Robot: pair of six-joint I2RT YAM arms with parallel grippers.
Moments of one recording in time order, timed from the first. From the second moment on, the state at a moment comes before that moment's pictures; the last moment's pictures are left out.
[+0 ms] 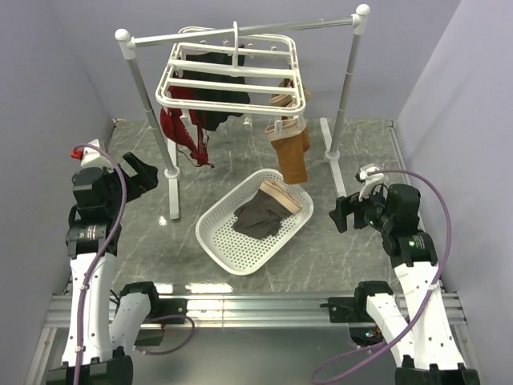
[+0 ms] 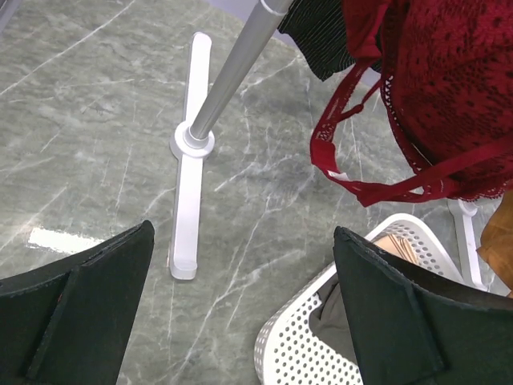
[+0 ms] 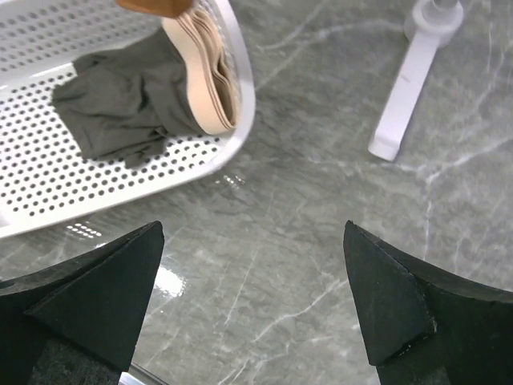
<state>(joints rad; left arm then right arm) 0.13 0.75 0.94 -0.49 0.12 -0.44 0.01 0.67 0.78 -0.66 -0.42 -0.19</state>
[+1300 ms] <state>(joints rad) -0.10 0.84 1.01 0.13 0.65 -0.27 0.76 0.91 0.95 0.00 -0.08 0.09</state>
